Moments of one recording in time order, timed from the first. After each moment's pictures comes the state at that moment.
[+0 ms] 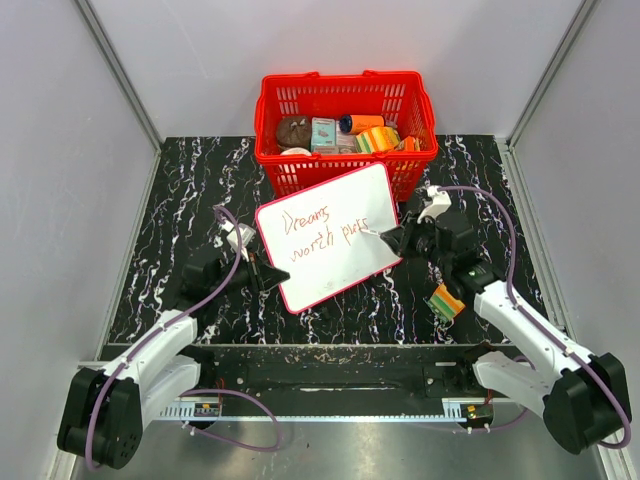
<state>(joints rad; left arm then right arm) -0.27 0.90 0.29 0.26 0.68 -0.42 0.43 1.01 0.65 0.01 -0.17 0.47</state>
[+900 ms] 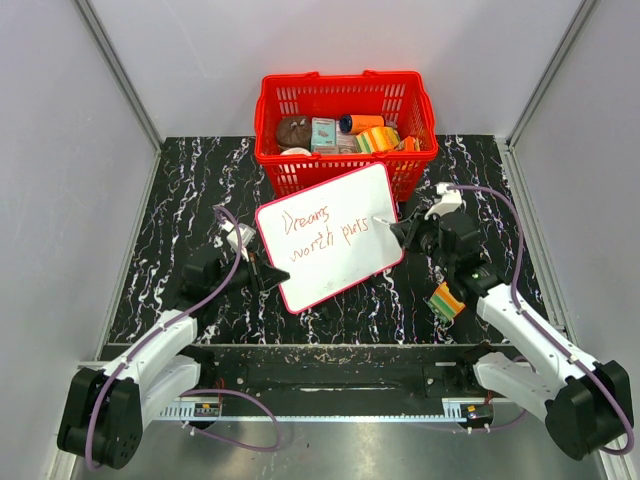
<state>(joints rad) -0.27 0.90 0.28 0.26 0.68 -0.42 0.44 0.97 0.65 0.02 -0.01 0.46</state>
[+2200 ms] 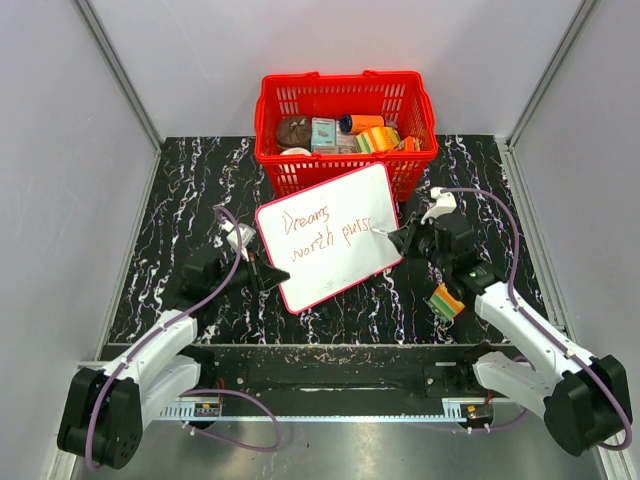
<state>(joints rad) -0.27 0.90 0.28 0.26 0.68 -0.42 0.44 0.99 0.65 -0.03 -0.05 0.46</state>
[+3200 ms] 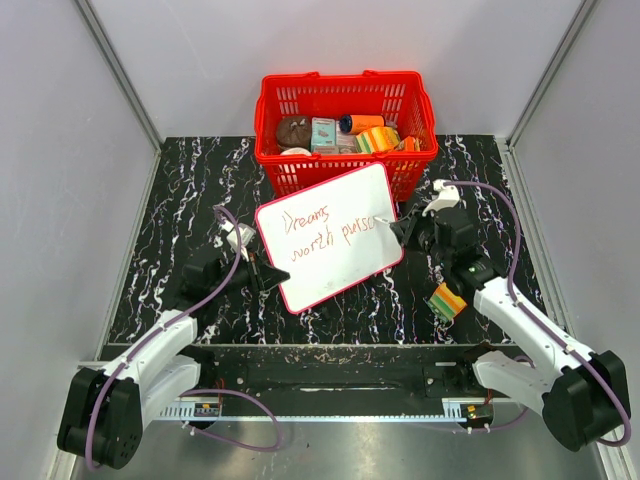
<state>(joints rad) -0.27 0.90 0.28 0.26 0.68 -0.43 0.44 1.02 0.69 -0.01 0.02 0.46</state>
